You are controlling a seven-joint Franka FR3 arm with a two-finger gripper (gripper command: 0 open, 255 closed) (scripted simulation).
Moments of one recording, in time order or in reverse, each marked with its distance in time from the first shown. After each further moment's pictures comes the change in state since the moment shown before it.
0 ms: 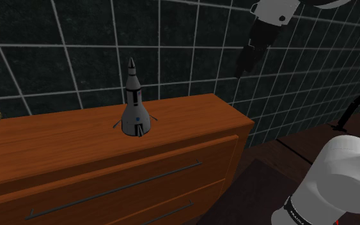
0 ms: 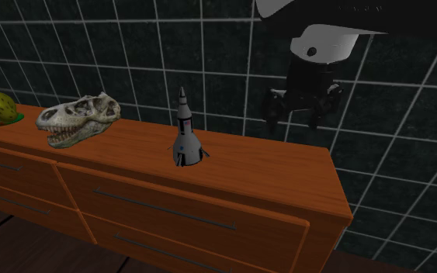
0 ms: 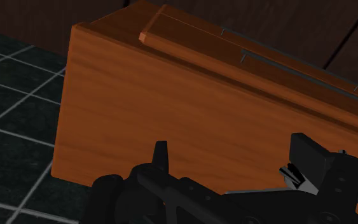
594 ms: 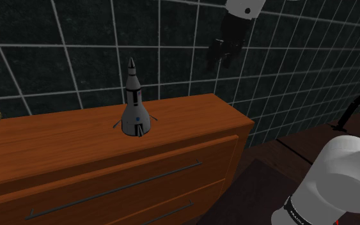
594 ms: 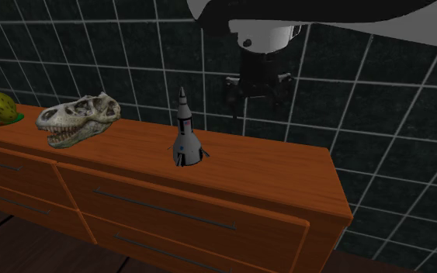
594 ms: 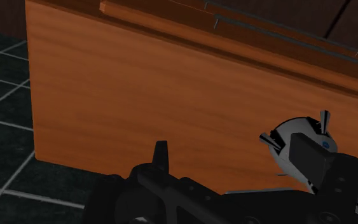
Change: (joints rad) arm -0.012 0.172 0.165 0.132 0.030 0.064 0.219
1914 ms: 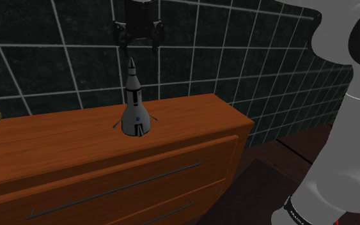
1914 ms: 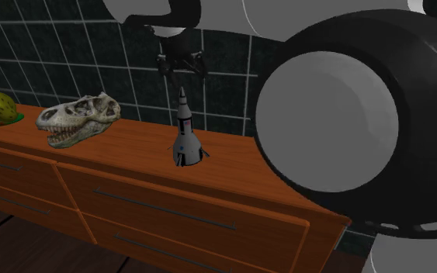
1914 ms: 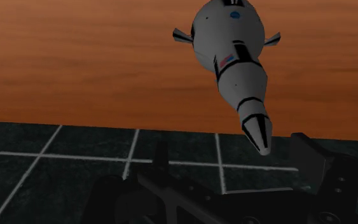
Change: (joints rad) arm 0.014 0.812 0.402 0.840 -0.404 -0.126 0.667
